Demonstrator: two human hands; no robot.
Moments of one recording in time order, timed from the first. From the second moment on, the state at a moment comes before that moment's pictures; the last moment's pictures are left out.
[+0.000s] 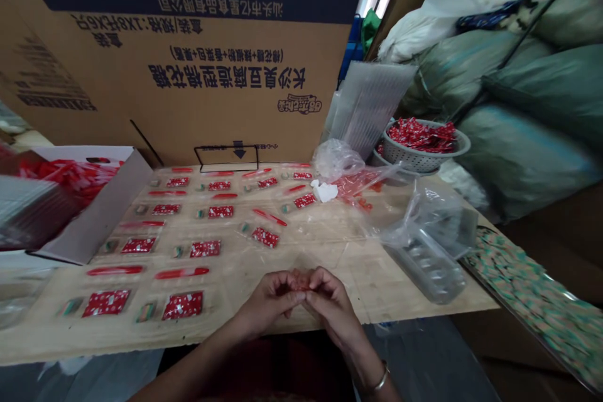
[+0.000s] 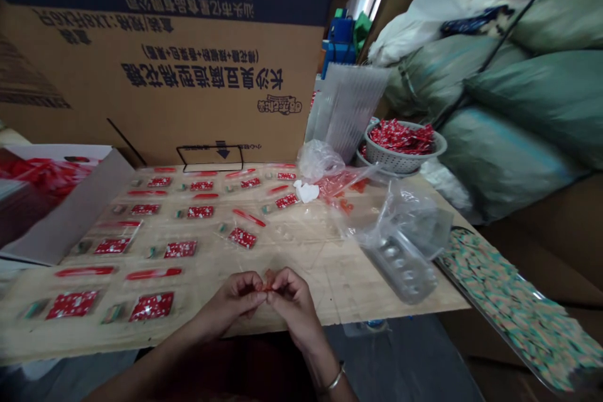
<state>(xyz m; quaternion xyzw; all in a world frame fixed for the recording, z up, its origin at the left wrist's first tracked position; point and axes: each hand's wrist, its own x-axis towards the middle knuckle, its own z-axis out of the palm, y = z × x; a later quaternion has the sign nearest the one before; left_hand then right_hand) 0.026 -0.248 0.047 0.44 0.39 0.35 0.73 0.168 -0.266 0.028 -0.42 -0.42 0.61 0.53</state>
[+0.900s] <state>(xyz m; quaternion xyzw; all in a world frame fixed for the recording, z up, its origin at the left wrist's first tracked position) 0.029 -0.246 0.022 0.34 0.38 0.30 0.81 0.187 -0.269 0.021 -0.50 -0.63 0.39 0.46</state>
